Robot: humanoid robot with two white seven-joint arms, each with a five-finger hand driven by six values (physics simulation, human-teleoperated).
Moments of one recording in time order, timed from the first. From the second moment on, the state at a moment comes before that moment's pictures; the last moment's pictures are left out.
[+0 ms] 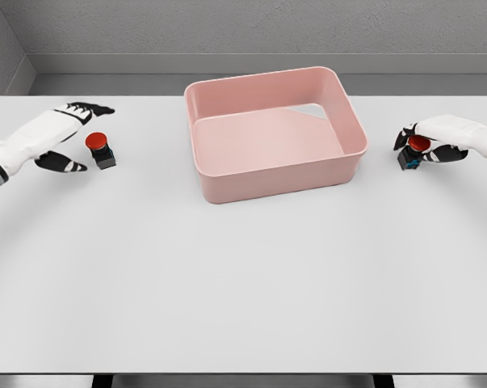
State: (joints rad) left arm -0.56 0.69 -0.45 -1.04 -0.47 -0.61 -0.14; right arm -0.79 -0.72 0.63 -0.88 0.44 -0.56 0.46
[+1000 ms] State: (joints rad) left arm -0.62 0.62 -0.51 -0.97 -0.47 -0.61 -0.15; right arm -0.87 -0.80 0.62 -1.04 0.43 -0.58 0.51
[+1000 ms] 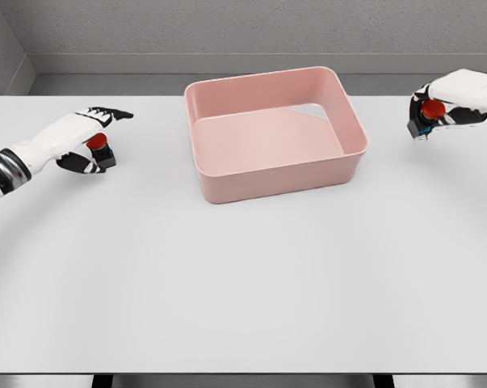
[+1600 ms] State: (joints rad) left arm -0.62 0.63 -0.51 -0.93 -0.47 -0.61 -0.17; right arm -0.95 -0.80 0.62 -1.22 0.44 -0.57 0.58
